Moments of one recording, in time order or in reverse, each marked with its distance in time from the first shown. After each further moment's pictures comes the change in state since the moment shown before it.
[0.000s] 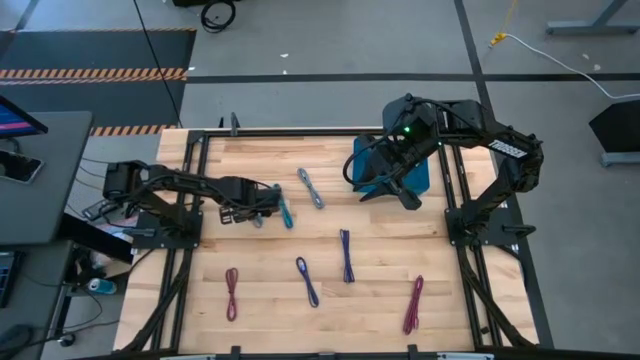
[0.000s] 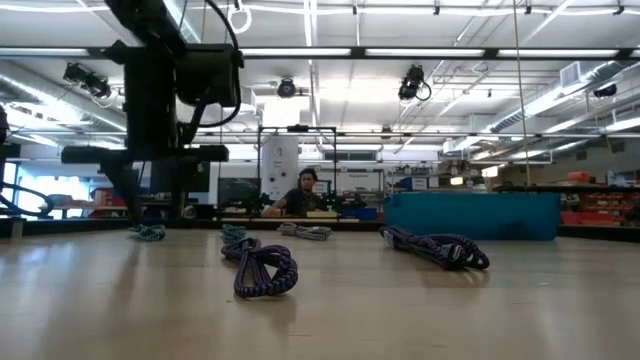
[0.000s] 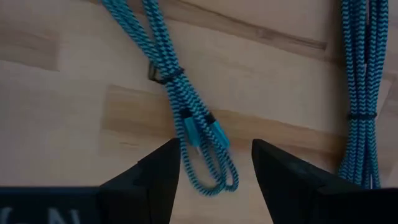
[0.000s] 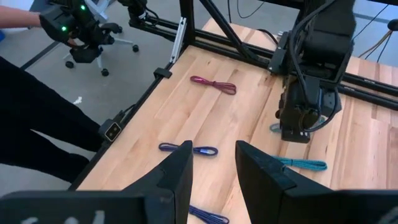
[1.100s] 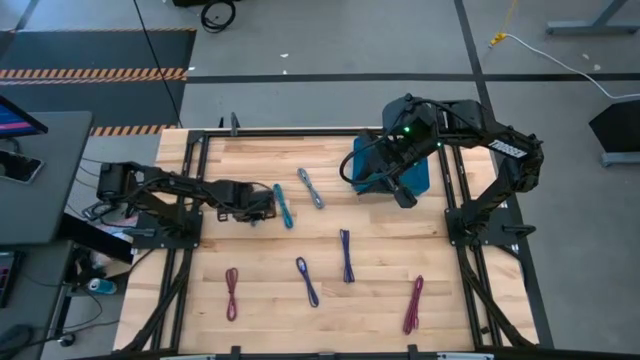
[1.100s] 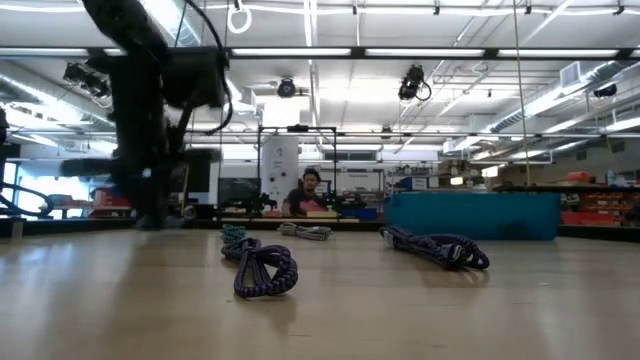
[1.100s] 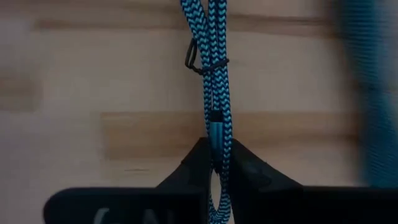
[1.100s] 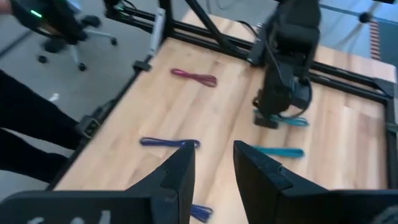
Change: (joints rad) left arm 0.000 -0.074 -0.094 0.116 0.007 0.250; right arm -0.002 -0.001 0.000 -0.008 0.107 0.001
